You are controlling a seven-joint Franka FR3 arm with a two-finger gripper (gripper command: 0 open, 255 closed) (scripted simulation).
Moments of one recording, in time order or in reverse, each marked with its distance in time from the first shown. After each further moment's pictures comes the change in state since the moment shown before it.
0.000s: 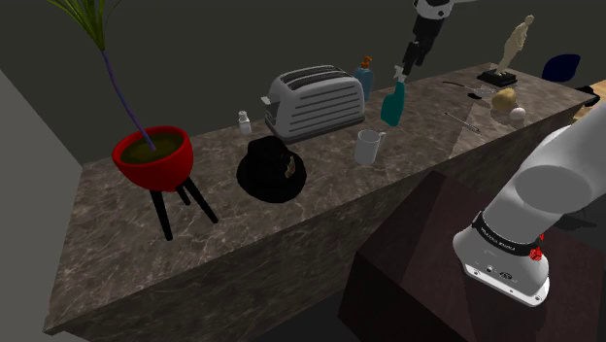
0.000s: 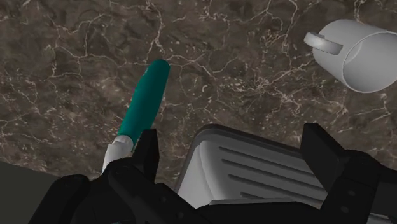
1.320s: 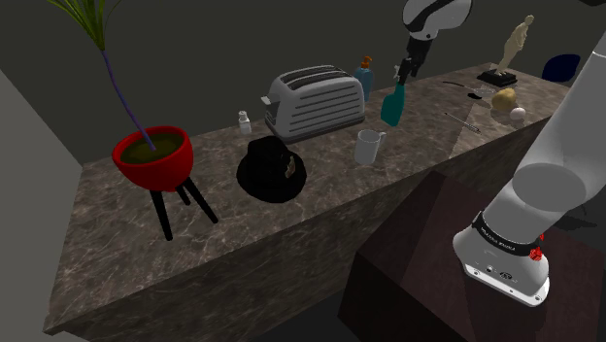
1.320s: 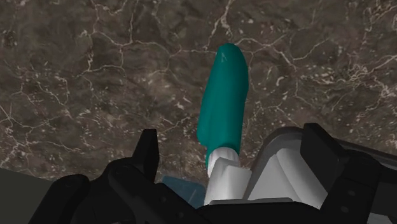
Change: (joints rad) arm -0.054 0.362 -0.091 0.177 0.145 0.170 -0.178
